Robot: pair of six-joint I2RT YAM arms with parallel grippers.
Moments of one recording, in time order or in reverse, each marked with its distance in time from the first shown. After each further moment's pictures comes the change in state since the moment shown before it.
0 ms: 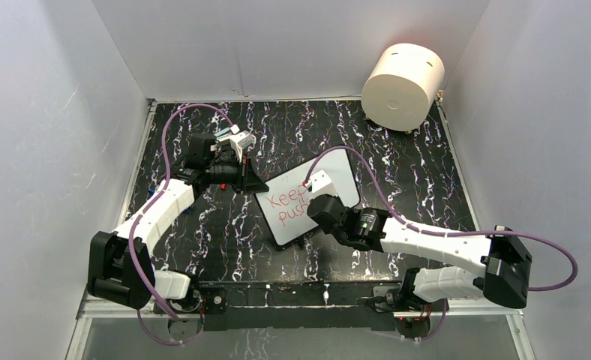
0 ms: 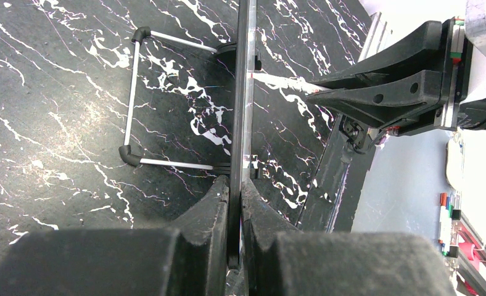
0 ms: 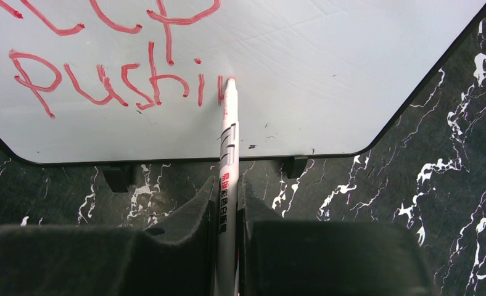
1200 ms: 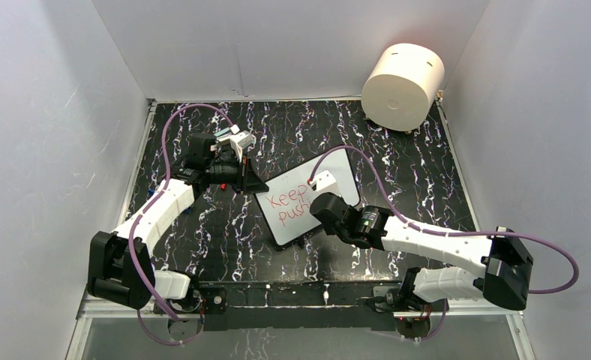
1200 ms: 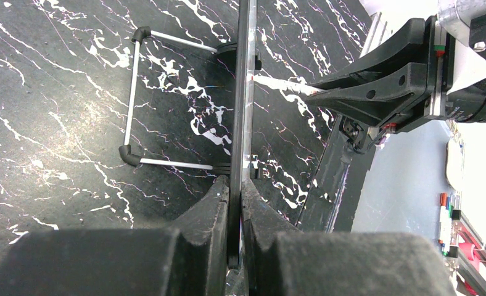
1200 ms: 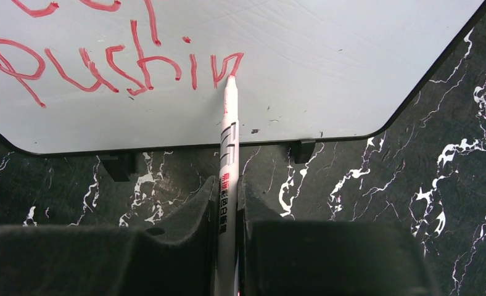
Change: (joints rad) left arm 0.000 0.000 0.000 0.000 -0.002 0.000; right arm -0.032 -0.006 -0.006 -0.038 -0.056 0.061
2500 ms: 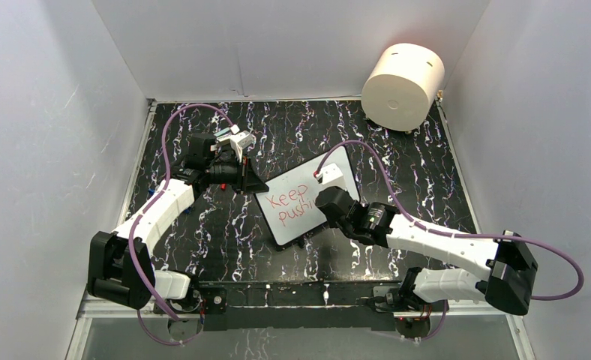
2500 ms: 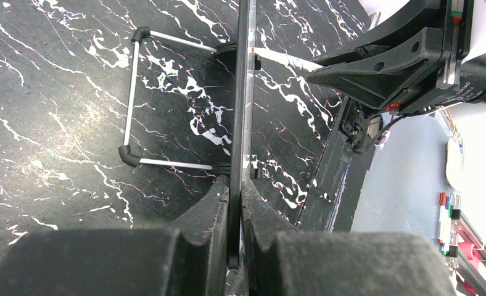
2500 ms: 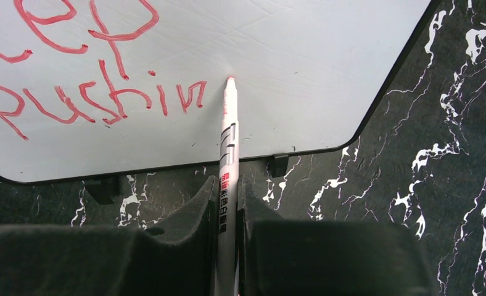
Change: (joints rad) left arm 0.000 0.000 0.000 0.000 0.002 0.000; right arm -0.049 -0.033 0.000 0.020 0.027 -0.027
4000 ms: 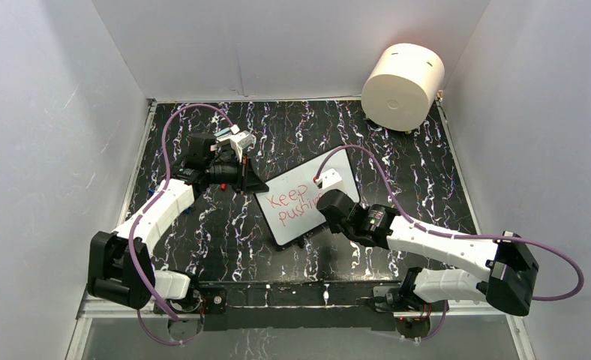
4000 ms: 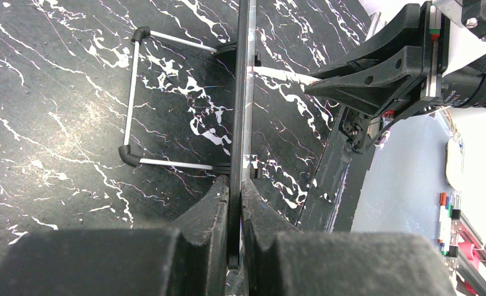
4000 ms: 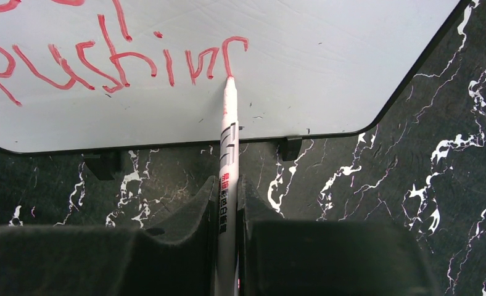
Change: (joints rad) left arm 0.000 0.000 0.000 0.000 0.000 0.000; right arm -0.003 -0.008 -0.031 -0.017 -0.067 0.000
